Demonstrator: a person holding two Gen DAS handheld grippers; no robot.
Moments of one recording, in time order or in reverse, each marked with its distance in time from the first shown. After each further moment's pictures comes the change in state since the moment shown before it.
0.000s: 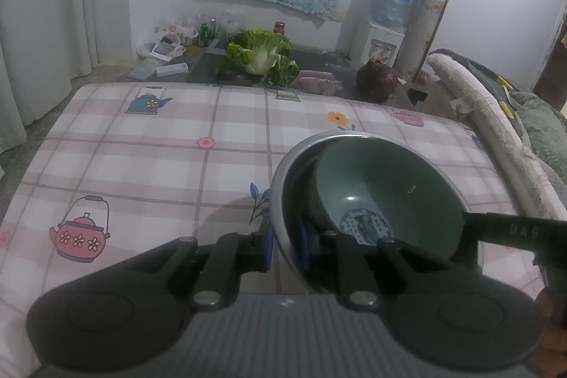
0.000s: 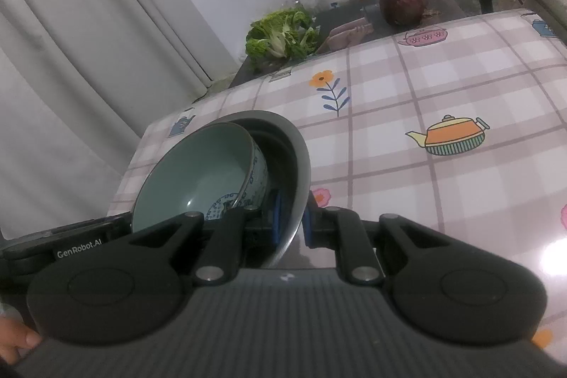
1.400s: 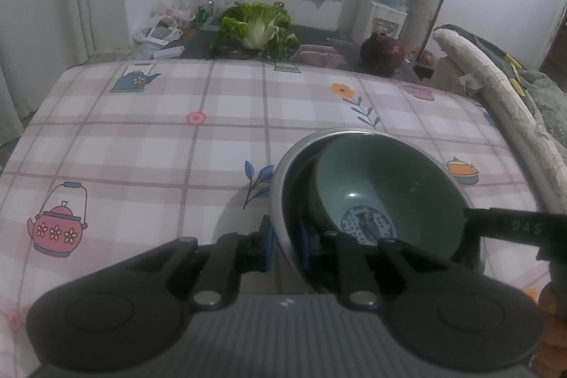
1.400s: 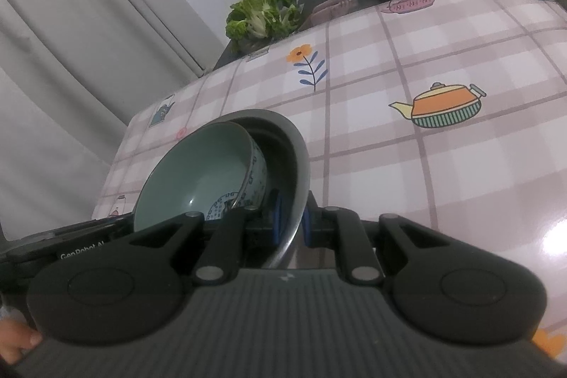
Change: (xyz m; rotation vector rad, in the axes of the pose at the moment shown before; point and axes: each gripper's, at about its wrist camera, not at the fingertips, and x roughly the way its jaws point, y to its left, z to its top) left arm 0.037 -0.003 -0.007 0.021 0.065 0.013; right arm 0.022 -0.024 -0.009 0.042 0.046 -0.003
